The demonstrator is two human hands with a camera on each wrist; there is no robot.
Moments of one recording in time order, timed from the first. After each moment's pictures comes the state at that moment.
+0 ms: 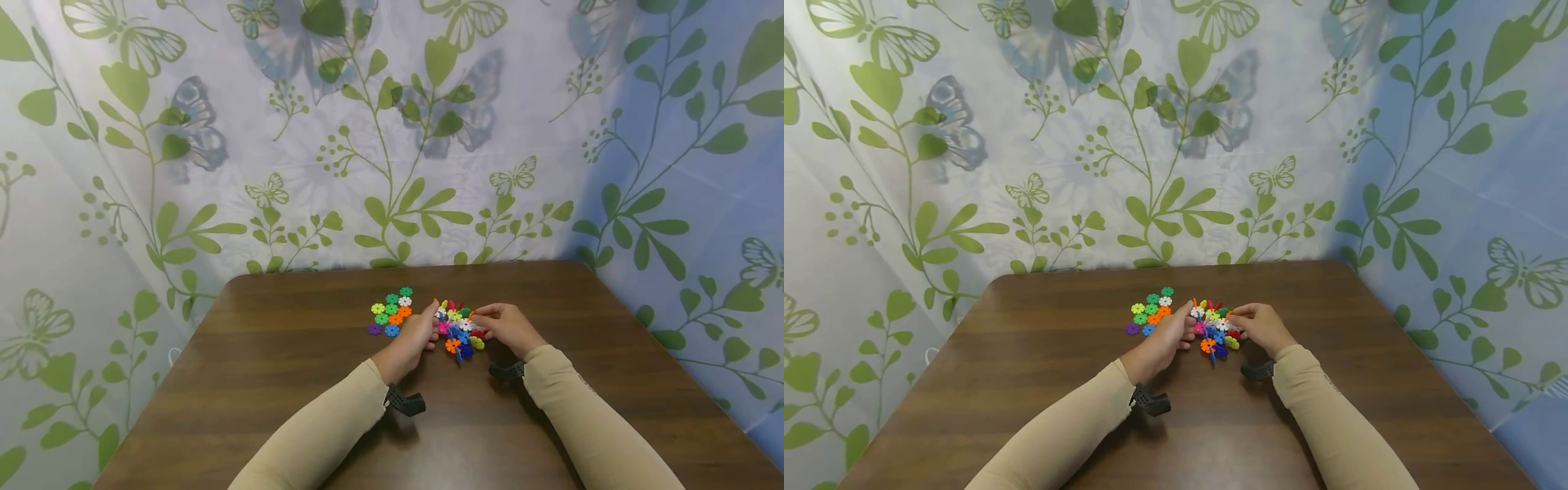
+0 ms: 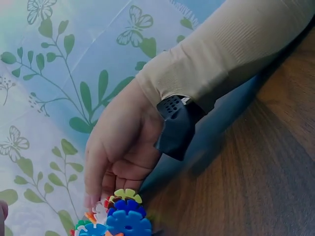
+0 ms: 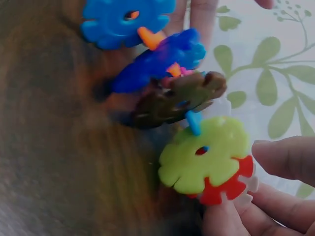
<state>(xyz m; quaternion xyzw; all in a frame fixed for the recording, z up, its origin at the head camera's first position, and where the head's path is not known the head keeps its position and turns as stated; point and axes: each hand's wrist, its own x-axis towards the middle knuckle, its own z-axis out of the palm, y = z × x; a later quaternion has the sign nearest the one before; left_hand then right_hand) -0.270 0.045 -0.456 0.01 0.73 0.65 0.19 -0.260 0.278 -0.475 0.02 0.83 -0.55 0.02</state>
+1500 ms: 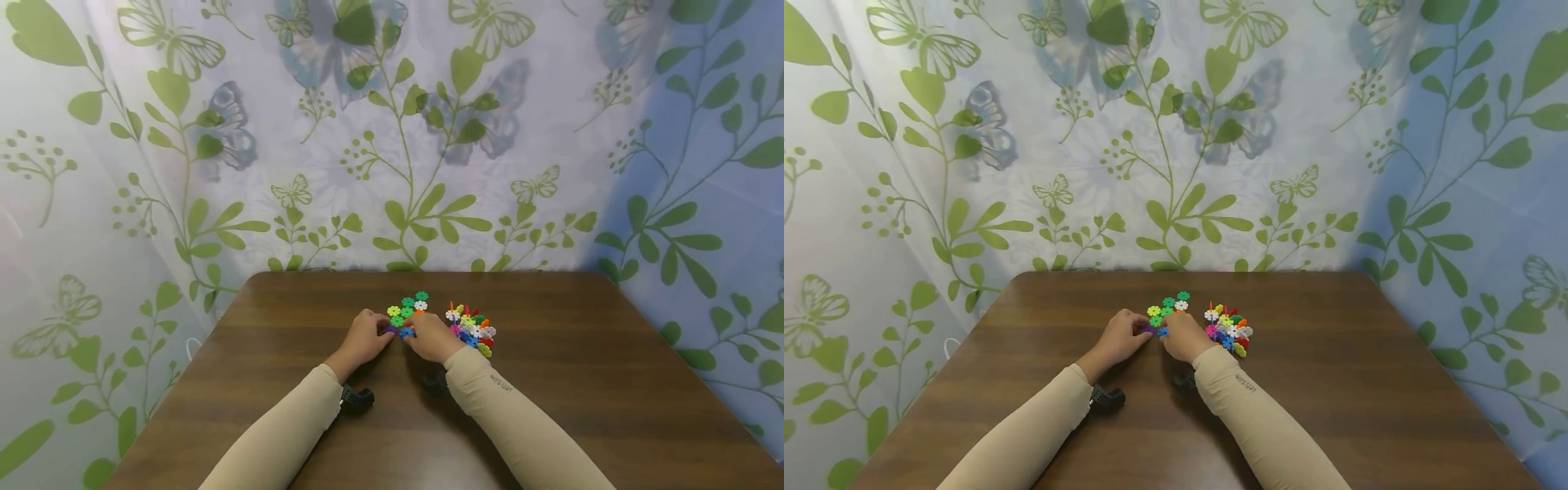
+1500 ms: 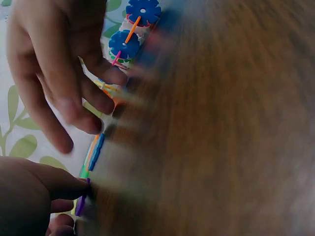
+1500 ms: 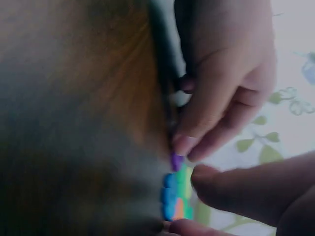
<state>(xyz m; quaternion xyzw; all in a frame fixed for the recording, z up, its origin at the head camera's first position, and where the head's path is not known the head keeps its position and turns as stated) -0.315 -0.094 -0.491 0.24 0.91 0.33 -0.05 -0.272 0.103 -0.445 -0.22 0.94 -0.25 -0.01</state>
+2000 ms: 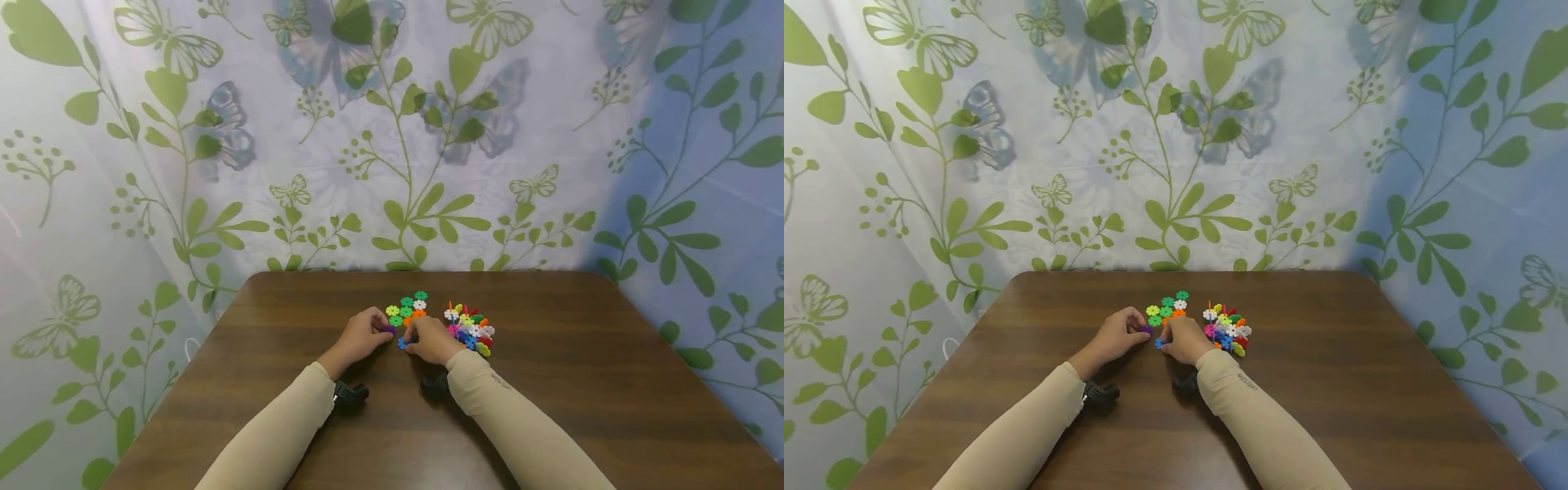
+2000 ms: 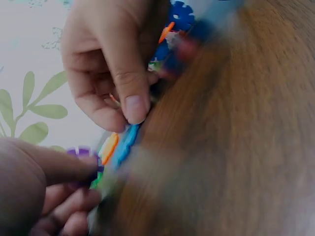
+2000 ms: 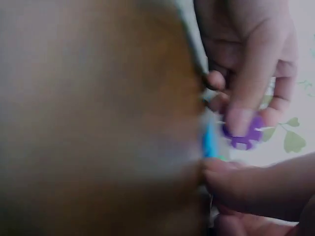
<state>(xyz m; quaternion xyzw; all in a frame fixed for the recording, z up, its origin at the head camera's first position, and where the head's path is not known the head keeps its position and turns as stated) -0.315 -0.104 -0.487 0.22 0.86 0.45 0.02 -0.277 0.107 -0.467 -0.18 0.93 -0.32 0.01</state>
